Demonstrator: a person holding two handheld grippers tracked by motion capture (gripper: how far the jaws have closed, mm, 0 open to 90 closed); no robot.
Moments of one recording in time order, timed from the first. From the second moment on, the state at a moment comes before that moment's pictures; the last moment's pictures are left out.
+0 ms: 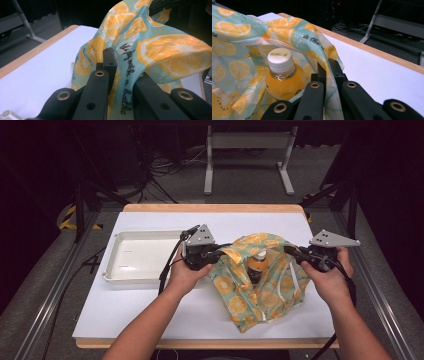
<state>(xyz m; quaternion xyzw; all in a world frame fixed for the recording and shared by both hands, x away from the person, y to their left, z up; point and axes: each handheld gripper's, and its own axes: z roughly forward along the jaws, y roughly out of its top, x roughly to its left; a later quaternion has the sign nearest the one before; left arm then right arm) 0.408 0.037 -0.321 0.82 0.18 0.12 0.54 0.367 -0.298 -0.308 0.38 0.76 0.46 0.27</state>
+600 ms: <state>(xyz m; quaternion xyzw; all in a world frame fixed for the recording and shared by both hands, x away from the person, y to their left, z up) 0.429 0.042 -0.330 0.82 0.23 0.14 0.51 0.381 -0.309 -0.309 0.39 0.75 0.47 0.26</state>
